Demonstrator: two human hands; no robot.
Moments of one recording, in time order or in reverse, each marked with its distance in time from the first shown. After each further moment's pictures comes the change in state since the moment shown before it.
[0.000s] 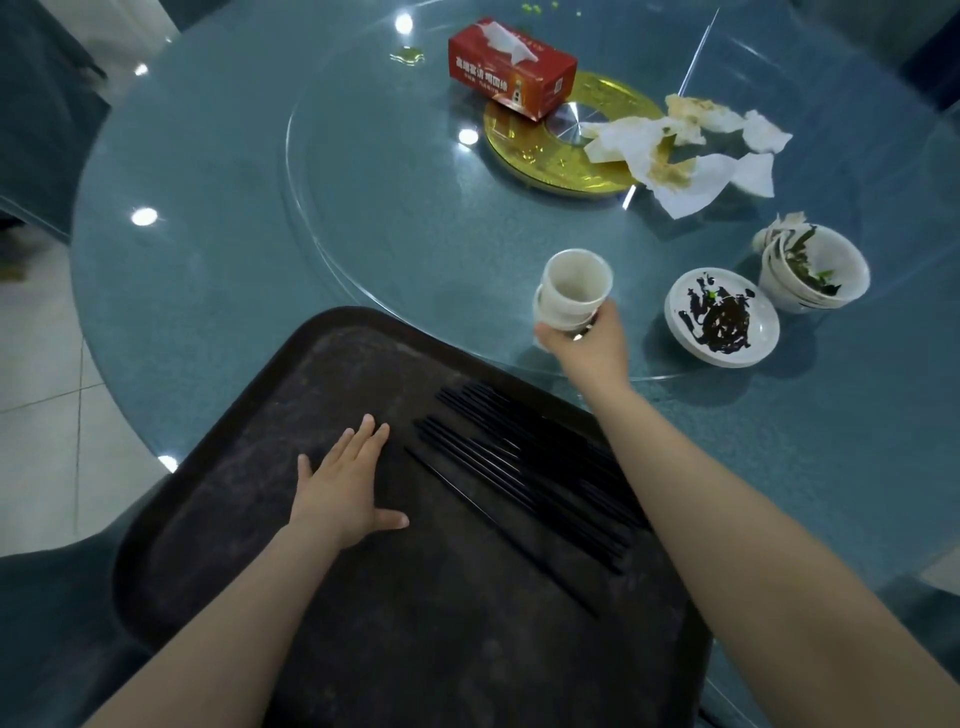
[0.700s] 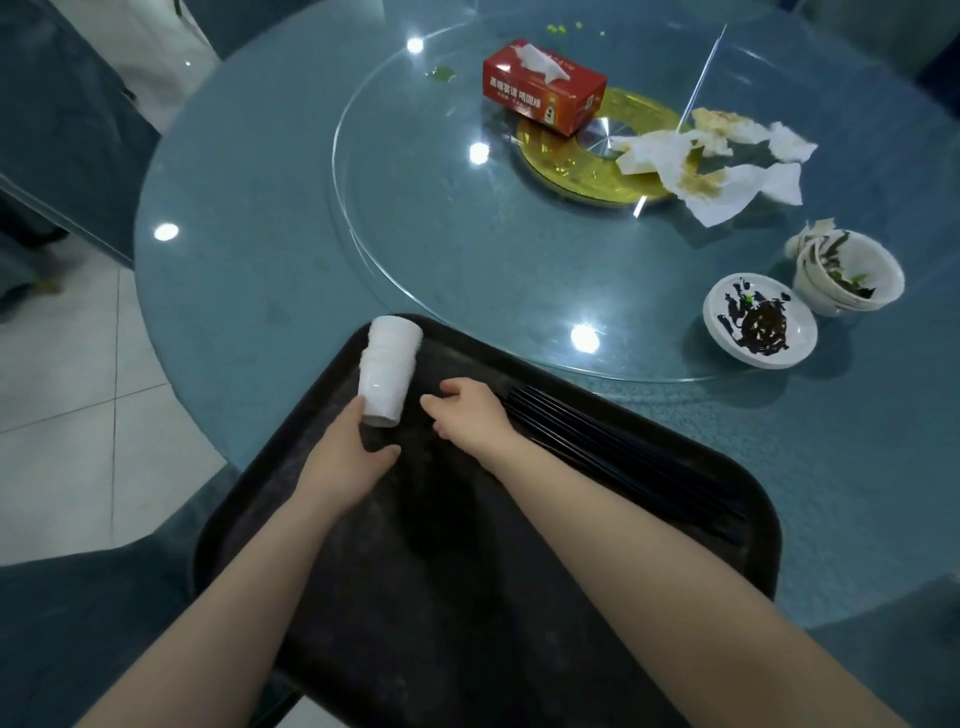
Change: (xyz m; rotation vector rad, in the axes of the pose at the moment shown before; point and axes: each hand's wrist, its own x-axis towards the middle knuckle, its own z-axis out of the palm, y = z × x) left_hand -0.001 -0.051 -0.041 -0.544 0.230 -0.120; right_hand -0.105 -0.028 0.144 -0.134 -0.527 0.145
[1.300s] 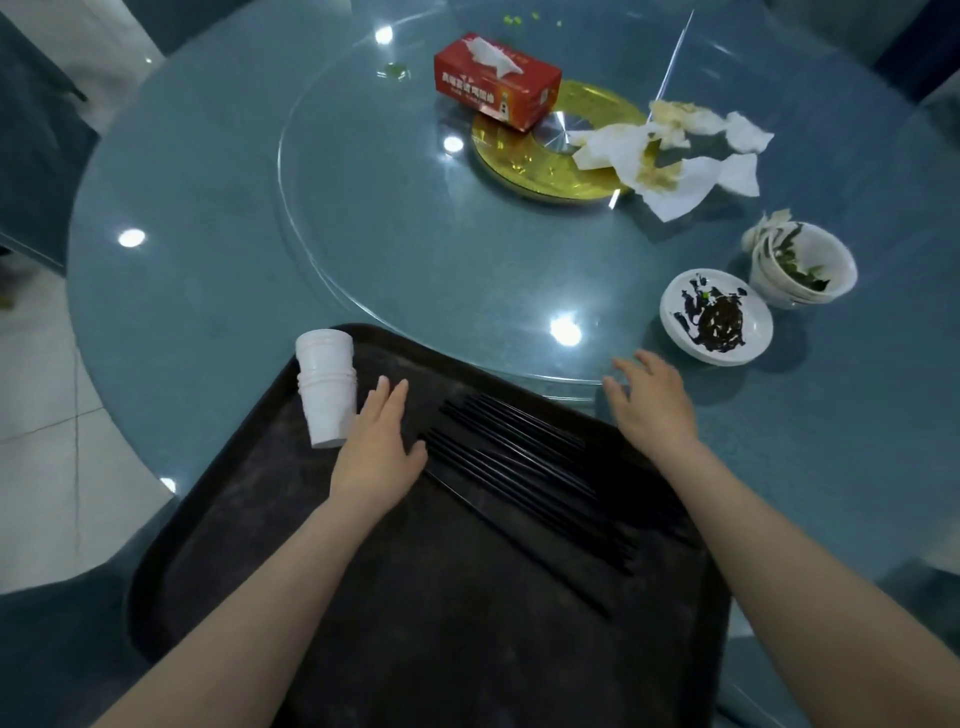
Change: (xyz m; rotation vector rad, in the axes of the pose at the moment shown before) left_hand 0.010 0.063 0.057 0.134 0.012 0.231; right_hand -0.010 0.105 -0.214 -0.707 0.483 -0.077
